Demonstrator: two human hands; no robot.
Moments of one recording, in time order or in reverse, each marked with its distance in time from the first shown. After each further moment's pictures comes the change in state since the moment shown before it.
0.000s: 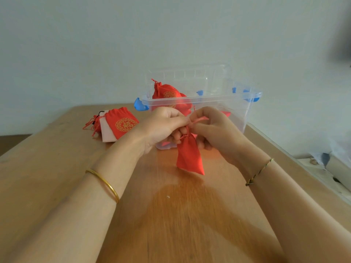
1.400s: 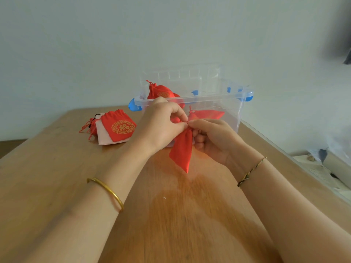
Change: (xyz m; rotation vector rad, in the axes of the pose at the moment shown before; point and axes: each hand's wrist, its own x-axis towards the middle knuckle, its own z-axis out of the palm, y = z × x) left_hand -0.002 0.003 0.008 0.530 0.300 0.364; right_hand 0.007 0.014 -0.002 0.521 0.025 0.228
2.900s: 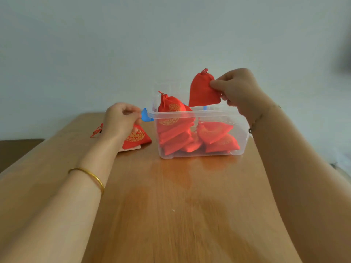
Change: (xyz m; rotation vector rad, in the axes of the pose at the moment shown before) left_hand 0.029 -0.081 -0.057 -0.317 0.322 -0.463; right_hand 0.048 -0.107 -0.001 -0.748 0.311 -0.375
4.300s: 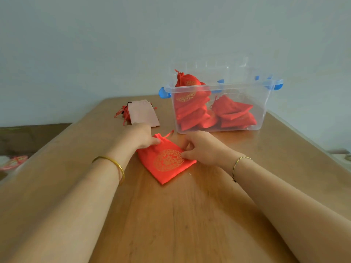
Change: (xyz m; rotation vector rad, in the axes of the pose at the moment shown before) left_hand -0.055 -0.035 -0.013 1.143 -0.453 -0.067; right_hand -0.121 0.061 0.103 -0.432 -0.611 -0.252
